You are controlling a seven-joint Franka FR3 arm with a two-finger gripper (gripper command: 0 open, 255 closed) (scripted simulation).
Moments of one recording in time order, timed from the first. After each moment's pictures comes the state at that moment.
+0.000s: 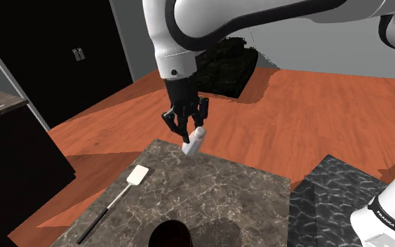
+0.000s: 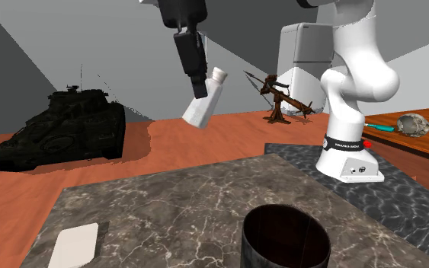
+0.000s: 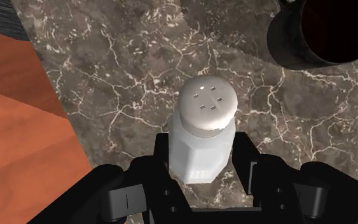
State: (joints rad) arm 0.39 0.30 0.33 -1.45 0.05 1.58 0.64
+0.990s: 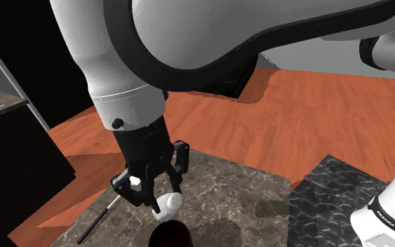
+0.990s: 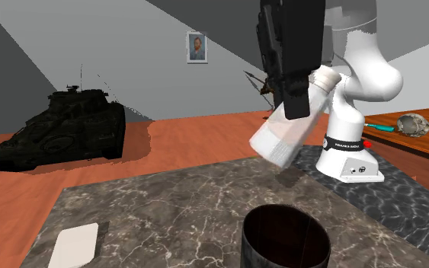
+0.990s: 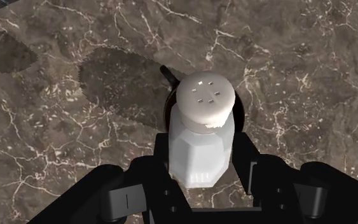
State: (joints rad) arm 0.64 0.41 0.44 -1.30 0.02 1.57 0.97
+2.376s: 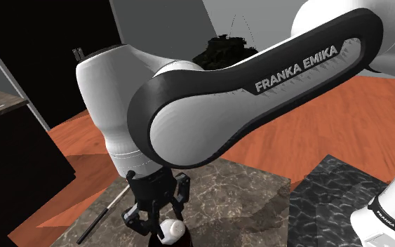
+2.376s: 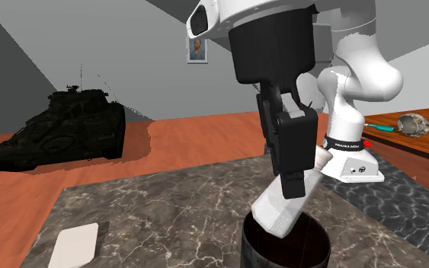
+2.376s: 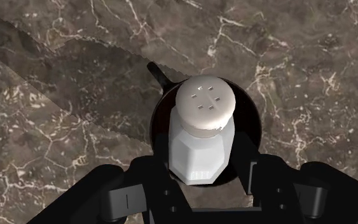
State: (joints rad) arm 0.64 0.43 0.43 -1.48 0.01 1.78 0.96
